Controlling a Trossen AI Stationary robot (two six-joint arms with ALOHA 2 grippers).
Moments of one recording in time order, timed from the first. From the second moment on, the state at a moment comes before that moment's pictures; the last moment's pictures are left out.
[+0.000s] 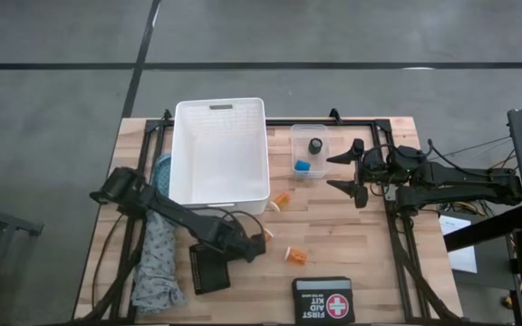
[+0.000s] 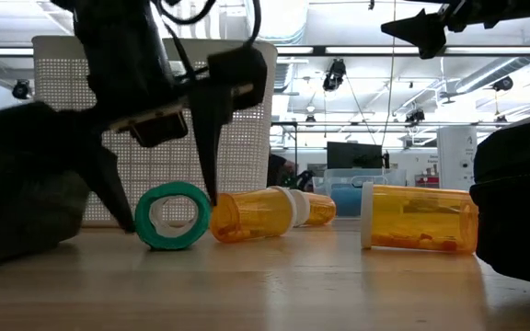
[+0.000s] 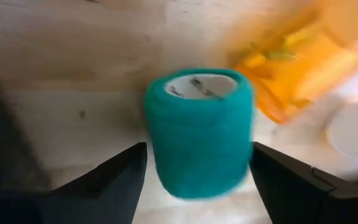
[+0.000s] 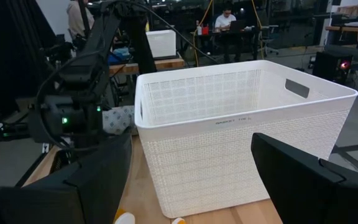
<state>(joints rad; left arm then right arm) -0.39 1.90 1.17 -0.47 -0.02 -2.06 -0.10 0.61 0.52 0.03 -0.02 0.12</state>
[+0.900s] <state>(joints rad) -0.39 1.90 1.17 -0.46 -0.01 -2.04 -0.10 0.61 0.52 0.03 -0.02 0.12</state>
